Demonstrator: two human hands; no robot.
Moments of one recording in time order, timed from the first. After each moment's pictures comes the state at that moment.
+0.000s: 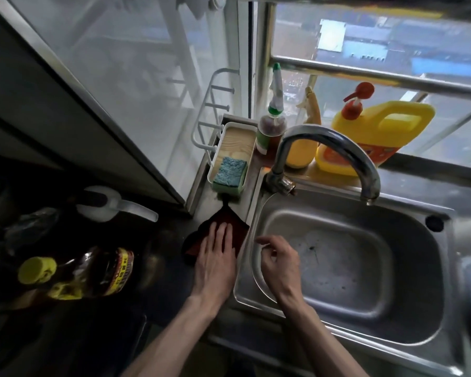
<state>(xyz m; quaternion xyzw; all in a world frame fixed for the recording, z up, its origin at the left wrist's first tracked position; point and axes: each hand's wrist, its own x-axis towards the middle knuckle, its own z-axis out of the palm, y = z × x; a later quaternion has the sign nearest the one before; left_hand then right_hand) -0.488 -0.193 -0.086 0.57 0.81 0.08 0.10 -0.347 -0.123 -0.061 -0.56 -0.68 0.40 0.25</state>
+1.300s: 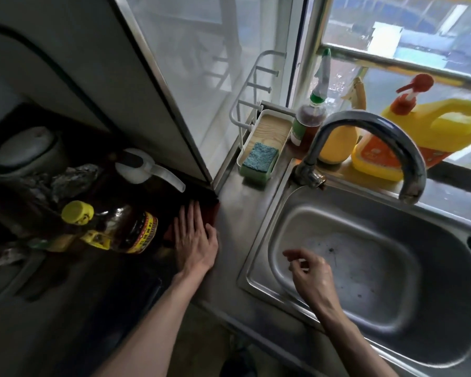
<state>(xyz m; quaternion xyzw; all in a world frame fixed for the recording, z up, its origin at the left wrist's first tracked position) -0.543 -0.229 -0.097 0.35 0.93 0.11 0.09 -0.294 -0.128 -0.069 -0.54 -0.66 0.51 0.12</state>
